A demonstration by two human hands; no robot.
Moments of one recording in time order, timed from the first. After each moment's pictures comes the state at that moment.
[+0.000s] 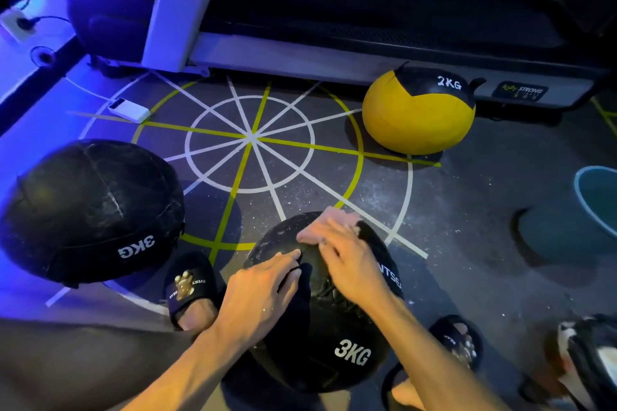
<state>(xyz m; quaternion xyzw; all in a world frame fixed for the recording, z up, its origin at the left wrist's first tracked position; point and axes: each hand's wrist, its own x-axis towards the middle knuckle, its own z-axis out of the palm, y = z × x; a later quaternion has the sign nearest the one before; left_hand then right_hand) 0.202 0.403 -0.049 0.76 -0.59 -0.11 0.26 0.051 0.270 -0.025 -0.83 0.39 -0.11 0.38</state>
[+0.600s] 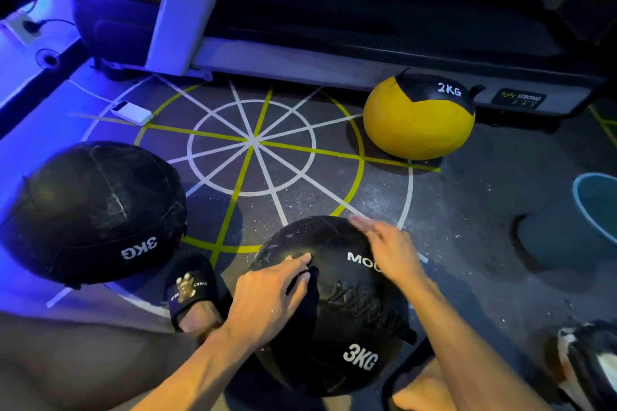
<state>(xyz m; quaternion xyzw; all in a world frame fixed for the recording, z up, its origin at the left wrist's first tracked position) 0.196 0.401 -0.050 0.77 -0.57 -0.12 0.25 0.014 0.215 -0.021 -0.79 0.50 -0.10 0.34</state>
